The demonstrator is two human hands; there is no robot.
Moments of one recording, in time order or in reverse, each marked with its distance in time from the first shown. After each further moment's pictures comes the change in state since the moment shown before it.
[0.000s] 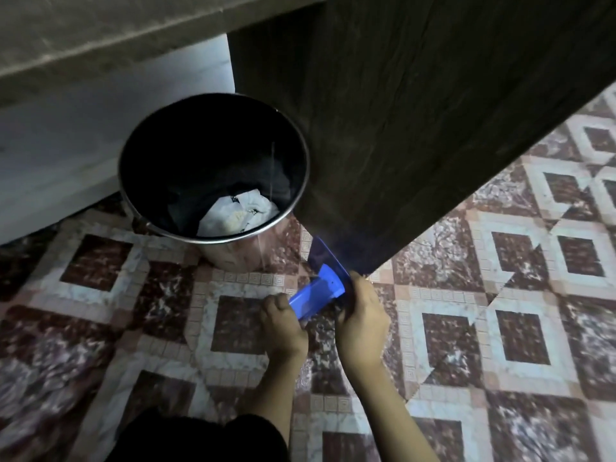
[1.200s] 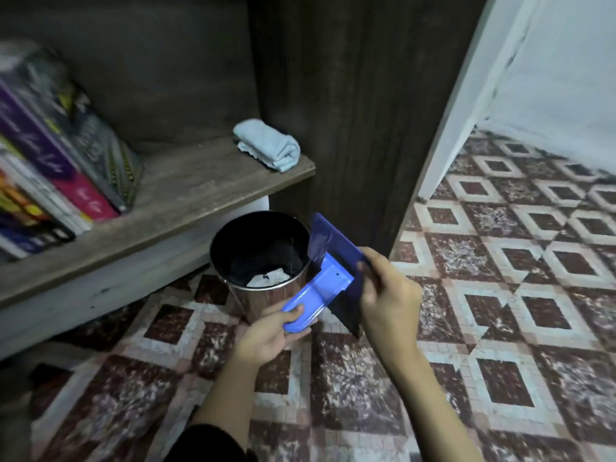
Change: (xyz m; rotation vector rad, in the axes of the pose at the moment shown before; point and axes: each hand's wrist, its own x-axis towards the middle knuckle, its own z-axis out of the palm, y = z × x) left_hand -0.059 0.032 -0.204 -1.303 -0.569 -0.012; right_hand 0.025 -0.122 -0.188 0.373 0.268 -0.281
